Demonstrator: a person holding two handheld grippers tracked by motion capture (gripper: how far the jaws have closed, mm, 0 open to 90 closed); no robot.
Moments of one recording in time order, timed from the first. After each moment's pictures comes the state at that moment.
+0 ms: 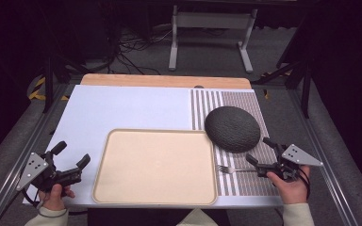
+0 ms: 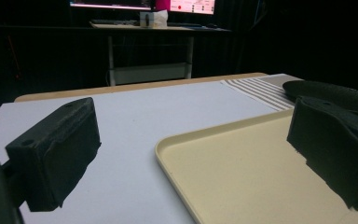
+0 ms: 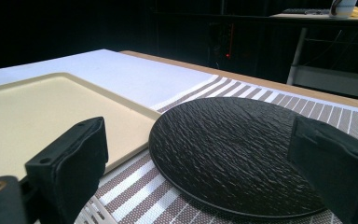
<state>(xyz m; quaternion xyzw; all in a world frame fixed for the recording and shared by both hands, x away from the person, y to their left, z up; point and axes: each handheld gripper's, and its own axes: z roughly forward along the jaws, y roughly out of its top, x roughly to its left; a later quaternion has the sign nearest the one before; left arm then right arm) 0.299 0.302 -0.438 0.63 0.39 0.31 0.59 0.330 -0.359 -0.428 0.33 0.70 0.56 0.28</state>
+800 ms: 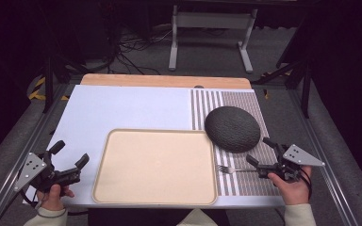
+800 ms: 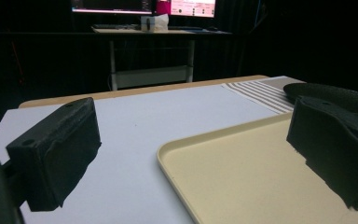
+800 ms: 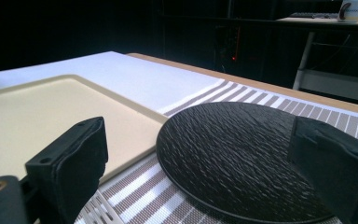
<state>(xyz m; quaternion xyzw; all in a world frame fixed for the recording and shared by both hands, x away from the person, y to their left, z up) 0.297 0.303 -0.434 0.63 0.39 0.32 0.59 0.327 -0.358 -0.423 0.32 0.70 0.57 0.28</state>
